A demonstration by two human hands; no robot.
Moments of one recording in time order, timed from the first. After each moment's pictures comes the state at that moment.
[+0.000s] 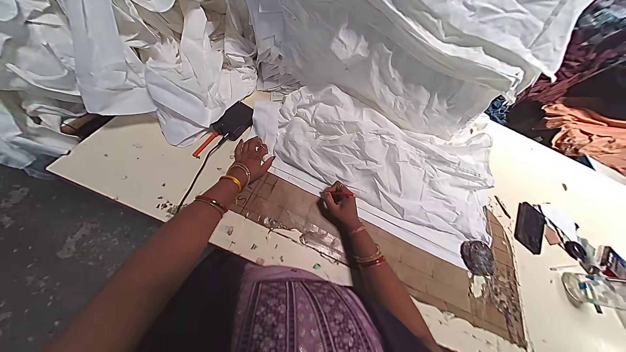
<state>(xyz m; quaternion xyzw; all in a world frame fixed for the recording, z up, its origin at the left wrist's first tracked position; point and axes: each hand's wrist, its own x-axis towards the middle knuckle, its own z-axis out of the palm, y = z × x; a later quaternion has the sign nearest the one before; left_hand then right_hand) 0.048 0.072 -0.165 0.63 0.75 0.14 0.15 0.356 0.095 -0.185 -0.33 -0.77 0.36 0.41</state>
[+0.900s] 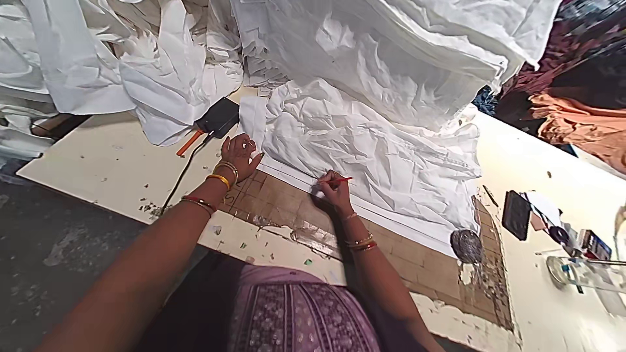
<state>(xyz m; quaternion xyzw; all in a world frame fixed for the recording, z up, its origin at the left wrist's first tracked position) 0.046 0.072 -0.174 0.65 0.74 0.16 0.13 0.353 0.108 -0.174 -0.37 -0.66 0.47 0.46</state>
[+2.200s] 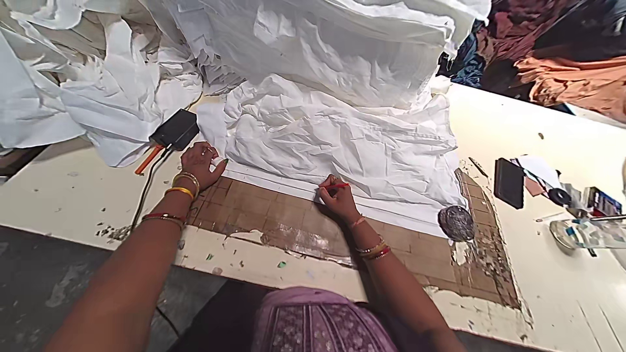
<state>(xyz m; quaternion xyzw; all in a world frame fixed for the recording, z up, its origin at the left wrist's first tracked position) 0.048 0.073 -0.170 0.64 0.74 0.17 0.08 0.443 0.109 -0.179 -0.37 -0.75 0.36 0.42</state>
